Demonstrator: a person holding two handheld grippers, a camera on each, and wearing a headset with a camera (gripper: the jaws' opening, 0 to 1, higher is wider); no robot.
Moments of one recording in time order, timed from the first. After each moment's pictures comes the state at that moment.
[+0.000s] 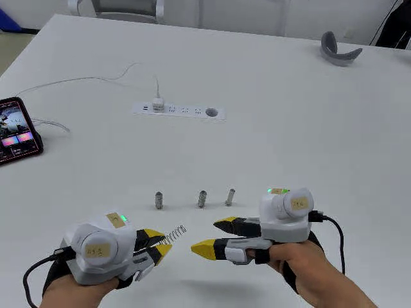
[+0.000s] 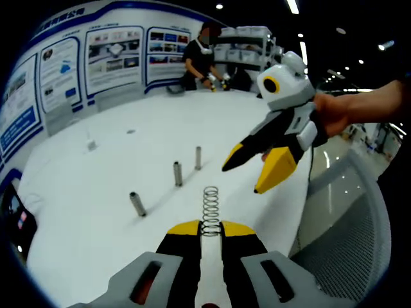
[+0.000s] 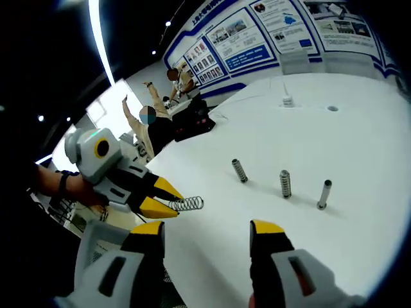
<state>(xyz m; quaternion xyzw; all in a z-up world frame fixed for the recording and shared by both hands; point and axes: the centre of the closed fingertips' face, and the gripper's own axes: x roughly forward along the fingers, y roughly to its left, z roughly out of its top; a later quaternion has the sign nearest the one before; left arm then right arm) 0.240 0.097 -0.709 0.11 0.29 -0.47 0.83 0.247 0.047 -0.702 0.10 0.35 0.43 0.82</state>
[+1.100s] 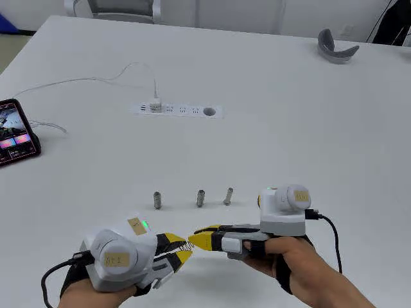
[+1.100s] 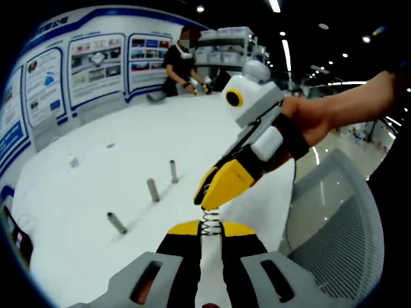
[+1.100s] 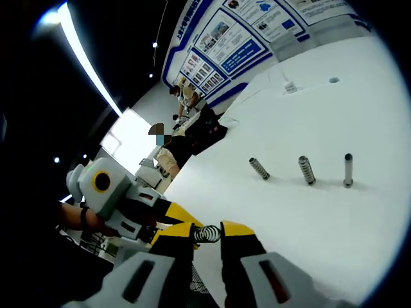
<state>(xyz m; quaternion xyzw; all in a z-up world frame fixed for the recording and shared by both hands) 0.220 0.065 -0.695 0.13 0.26 -0.51 0.81 0.239 0.061 -0.690 0.24 0.36 0.45 0.78</state>
